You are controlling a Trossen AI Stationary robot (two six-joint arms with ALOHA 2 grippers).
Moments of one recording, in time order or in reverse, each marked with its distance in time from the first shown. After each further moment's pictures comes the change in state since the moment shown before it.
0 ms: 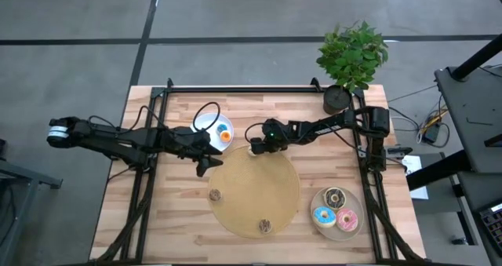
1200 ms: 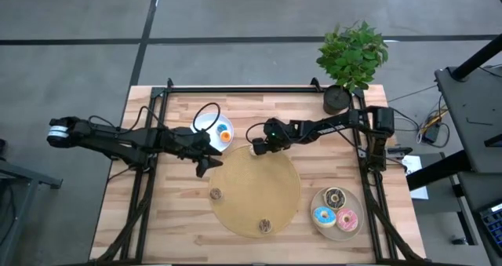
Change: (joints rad) left arm -0.006 0.000 0.000 -0.003 0.000 -0.002; right arm 0.000 -0.048 -0.003 -0.073 0.016 -0.034
